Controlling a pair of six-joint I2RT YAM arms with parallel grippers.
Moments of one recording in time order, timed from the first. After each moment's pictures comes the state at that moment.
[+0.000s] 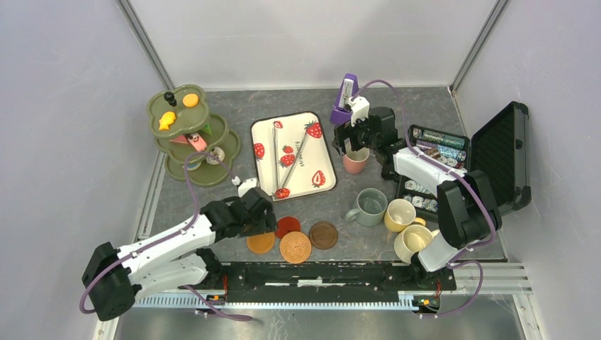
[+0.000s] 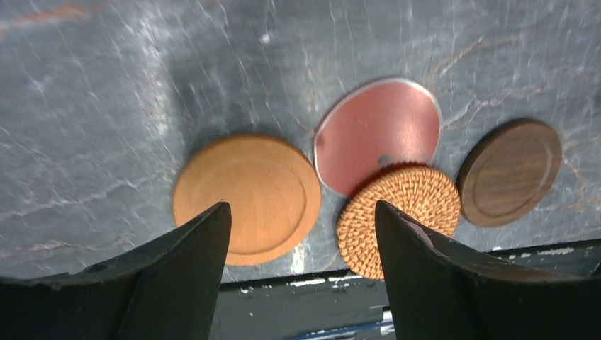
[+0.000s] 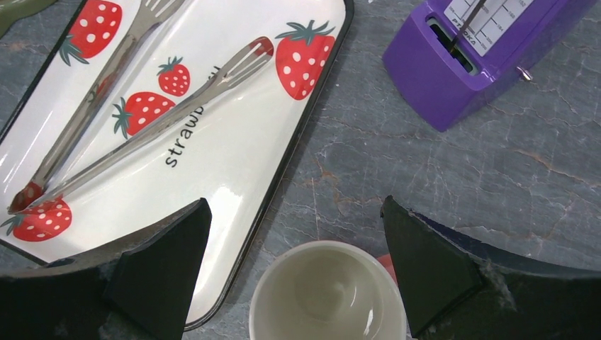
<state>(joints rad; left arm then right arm) -0.84 0.96 0.58 -0.71 -0.23 -0.93 0.37 1.62 1.03 0.11 -0.25 -0.07</state>
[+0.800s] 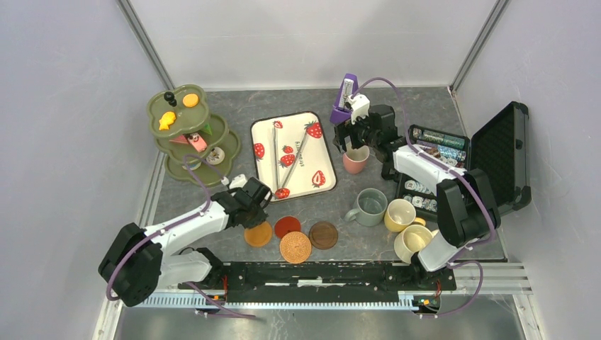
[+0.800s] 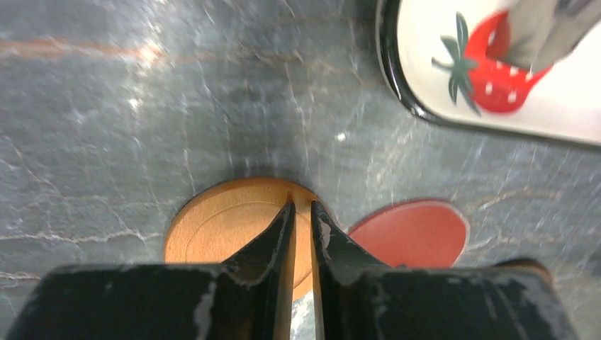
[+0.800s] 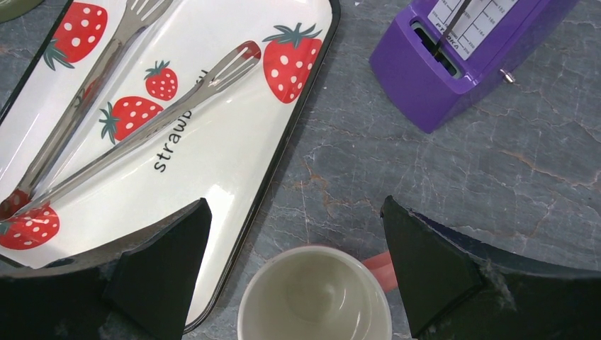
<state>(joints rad) -0.71 1.17 0.55 -0.59 -0.25 -1.11 0.36 1.63 1.06 0.08 -0.23 -0.08</state>
